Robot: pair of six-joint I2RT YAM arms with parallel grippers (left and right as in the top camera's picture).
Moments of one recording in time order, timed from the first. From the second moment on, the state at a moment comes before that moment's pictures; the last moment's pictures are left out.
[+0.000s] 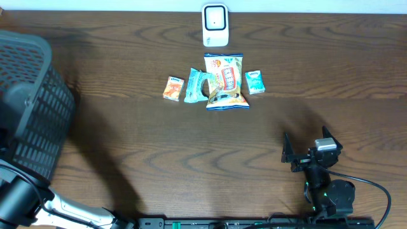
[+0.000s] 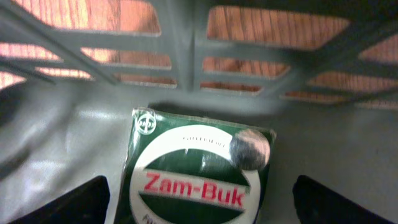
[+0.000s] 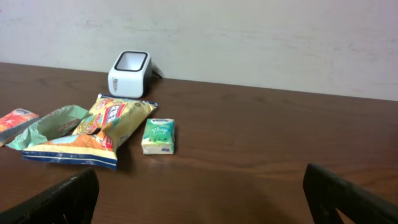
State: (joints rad) left arm 1.02 1.99 1.36 -0.51 -0.14 -0.43; right arm 0.06 0.01 0.01 -0.07 -0.07 -0.04
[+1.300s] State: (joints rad) left arm 1.02 1.49 1.35 -0.59 0.05 -0.55; right arm 0.06 0.01 0.01 -0.07 -0.07 -0.04
